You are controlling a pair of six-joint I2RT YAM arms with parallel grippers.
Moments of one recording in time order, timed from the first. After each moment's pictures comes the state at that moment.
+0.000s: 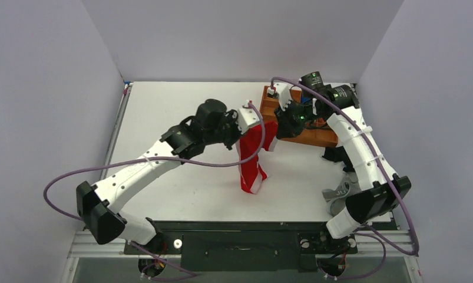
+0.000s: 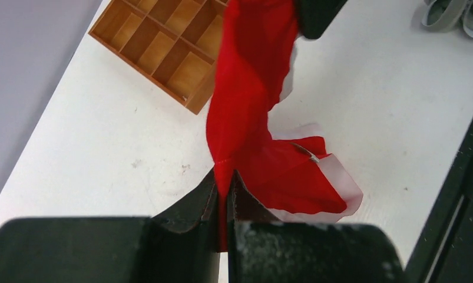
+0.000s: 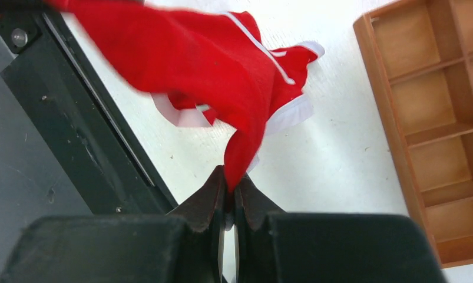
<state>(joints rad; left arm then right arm) -0.86 1.45 1.39 -0.43 0.08 0.32 0.34 1.59 1.78 -1.29 -0.54 -0.45</state>
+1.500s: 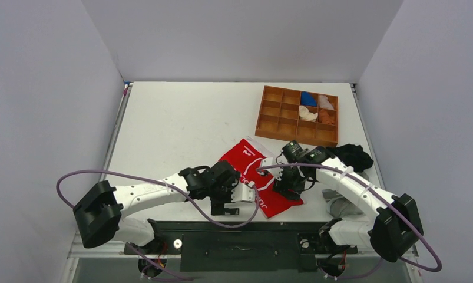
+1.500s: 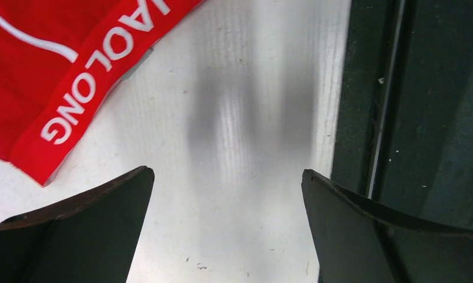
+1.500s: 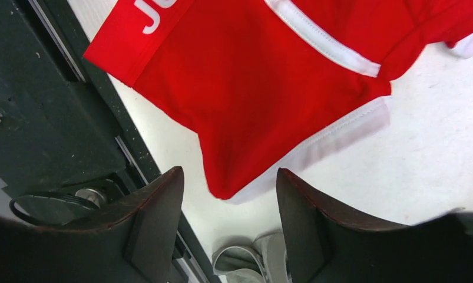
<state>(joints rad) -1.04 1.36 0.80 -0.50 0.17 0.56 0.60 1.24 0.88 -1.01 -0.23 -0.67</state>
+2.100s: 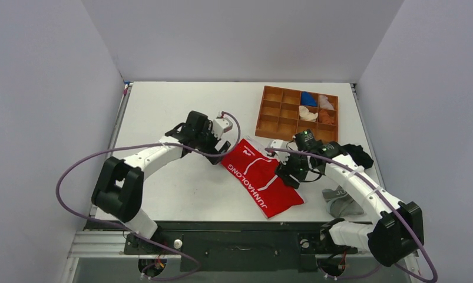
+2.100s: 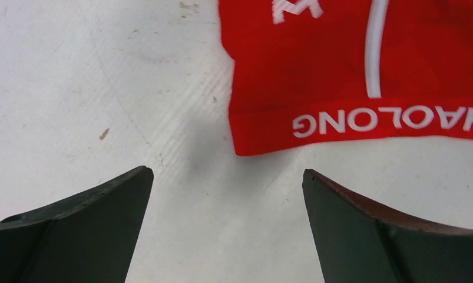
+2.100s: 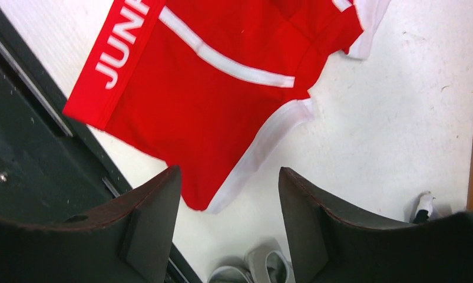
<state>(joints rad) -0.53 1.54 1.01 -0.33 0.25 0.35 0.45 1.19 0.93 -0.93 -0.30 -0.63</state>
